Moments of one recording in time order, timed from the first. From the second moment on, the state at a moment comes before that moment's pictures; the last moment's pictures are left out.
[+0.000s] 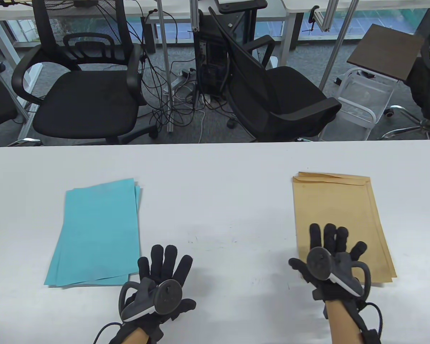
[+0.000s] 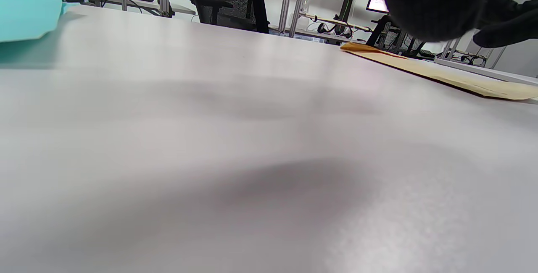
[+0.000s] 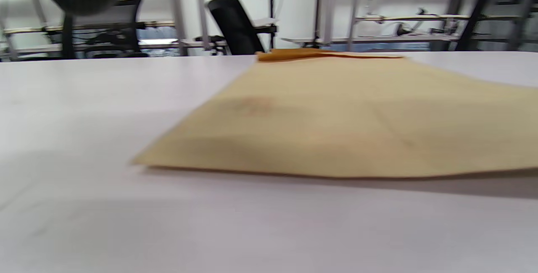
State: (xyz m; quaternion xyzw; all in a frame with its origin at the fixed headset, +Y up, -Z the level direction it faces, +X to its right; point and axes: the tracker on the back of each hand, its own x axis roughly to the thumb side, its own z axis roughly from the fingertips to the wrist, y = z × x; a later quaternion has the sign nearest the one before) left_hand -0.163 -0.751 -0.213 -0.10 -0.21 0.05 0.97; right_hand 0.275 -0.744 -0.264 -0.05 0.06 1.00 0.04
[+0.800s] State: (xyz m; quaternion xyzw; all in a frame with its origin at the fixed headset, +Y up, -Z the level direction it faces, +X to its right) left_hand -0.160 -0.755 -0.215 -0.12 -0.22 0.06 0.97; right_hand 0.390 -0.779 -0.262 -0.29 0.15 0.94 0.12
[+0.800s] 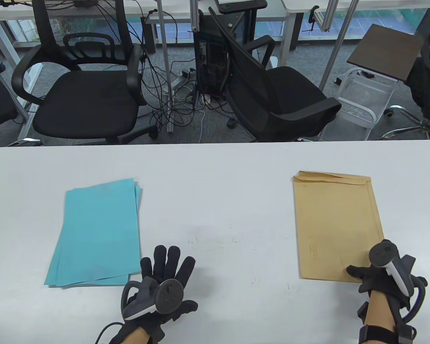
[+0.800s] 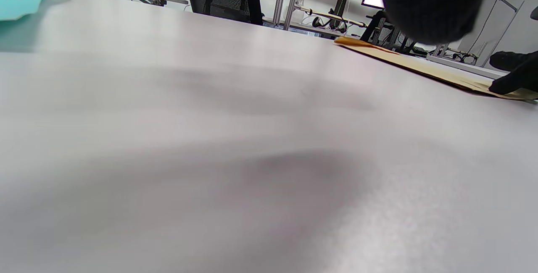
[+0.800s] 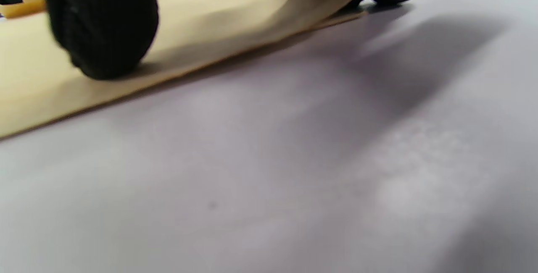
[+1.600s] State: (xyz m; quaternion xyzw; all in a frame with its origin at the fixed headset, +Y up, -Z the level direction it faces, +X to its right) left_hand -0.160 -0.749 -0.212 -0.11 -0.22 0.07 0.97; right_hand 0.346 -0.674 -0.232 -0.23 -0.21 0.90 0.30
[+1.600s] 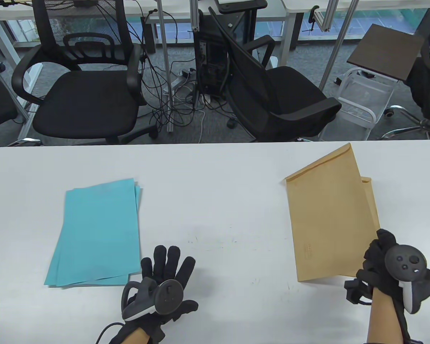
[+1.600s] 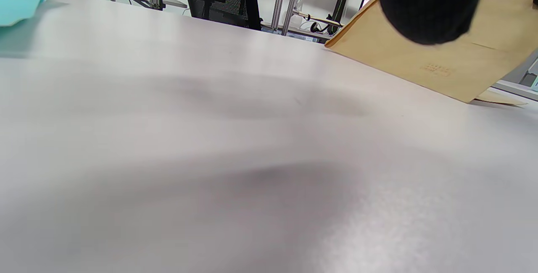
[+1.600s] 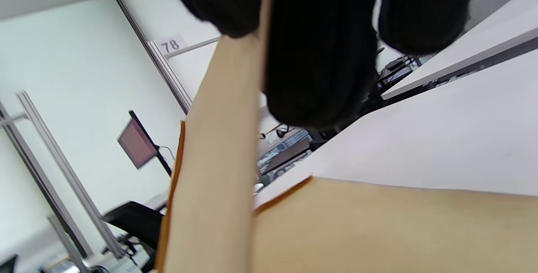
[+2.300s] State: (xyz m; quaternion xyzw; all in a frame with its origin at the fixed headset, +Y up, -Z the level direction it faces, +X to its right) left_hand -0.177 -0.726 -0.209 -0.05 -0.21 0.12 0.97; right_hand 0.204 -0.677 -0.317 0.08 0.04 0.93 0.35
